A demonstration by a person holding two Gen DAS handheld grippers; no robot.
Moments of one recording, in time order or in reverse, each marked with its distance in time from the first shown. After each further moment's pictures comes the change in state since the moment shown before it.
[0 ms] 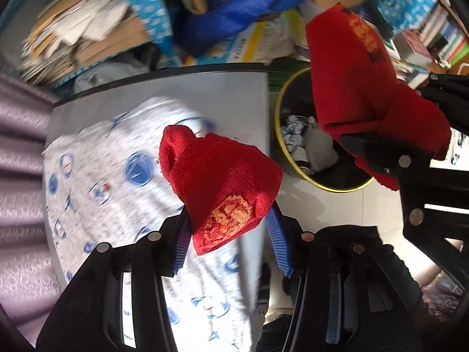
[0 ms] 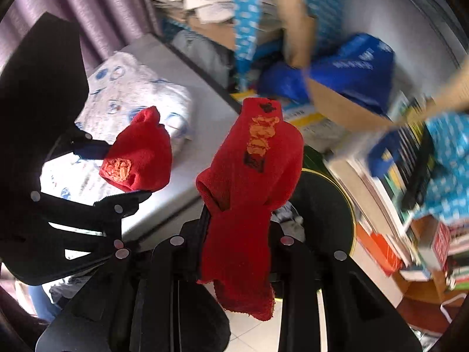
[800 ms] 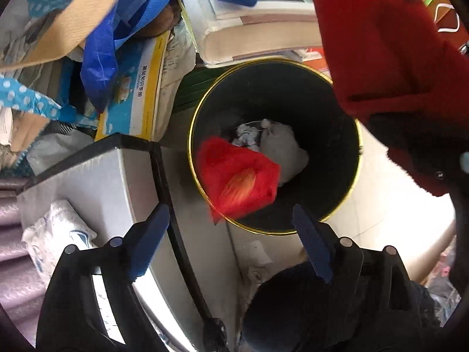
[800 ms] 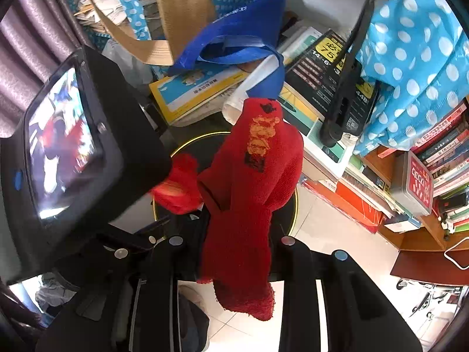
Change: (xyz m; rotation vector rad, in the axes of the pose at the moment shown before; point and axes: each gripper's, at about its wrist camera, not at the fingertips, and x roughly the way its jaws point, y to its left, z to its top) left arm 0.053 -0.117 0.063 0.264 0.042 -0.004; right arm -0.011 -0.100 -0.048 0.203 0.036 -0.112
